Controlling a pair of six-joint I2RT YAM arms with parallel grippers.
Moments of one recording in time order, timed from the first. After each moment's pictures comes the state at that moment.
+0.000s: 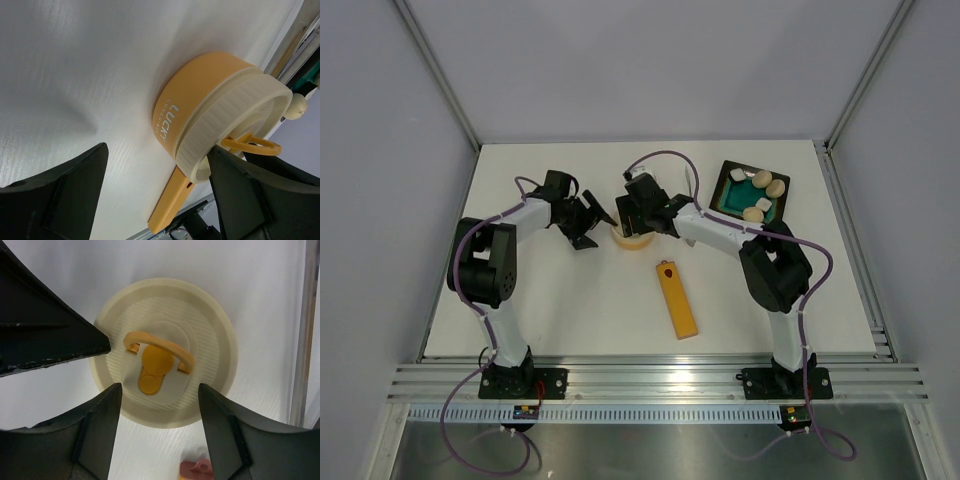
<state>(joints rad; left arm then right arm) -0.19 1.88 1.21 -0.40 0.42 -0.92 0.76 2.04 1.56 -0.33 0.16 0.36</state>
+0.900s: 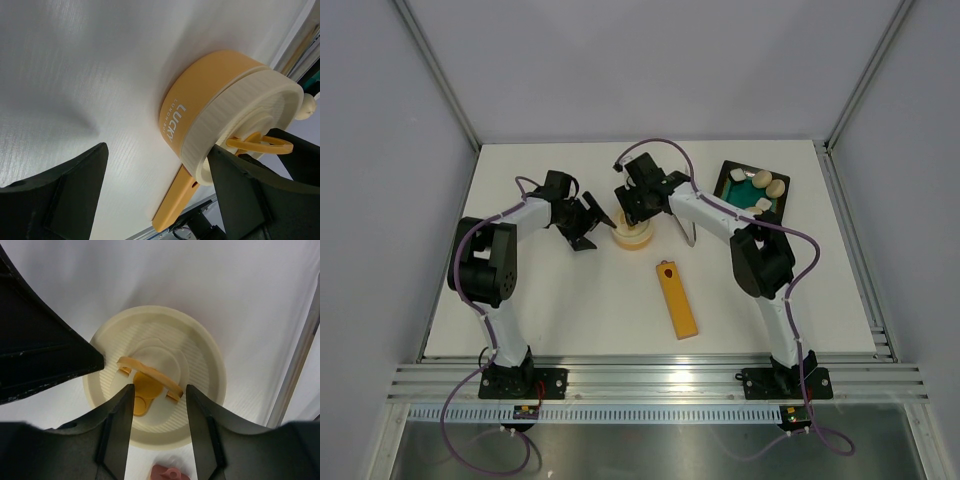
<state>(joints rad) -0.19 1.89 1.22 -0.43 0.41 -0.90 0.69 2.19 1.86 -0.56 -0.03 0.13</state>
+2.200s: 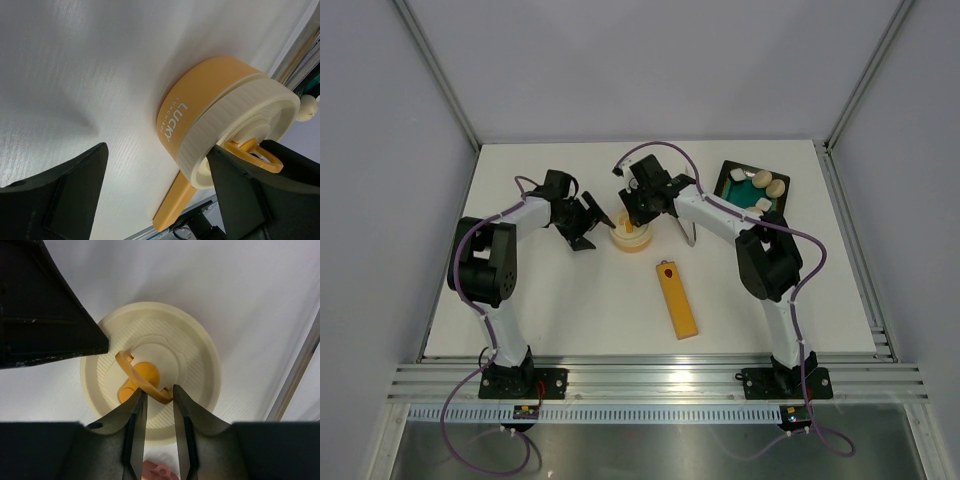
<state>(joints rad) -0.19 1.89 1.22 -0.45 0.40 -0.89 0.68 2.15 1.79 -0.51 -0.09 0.02</state>
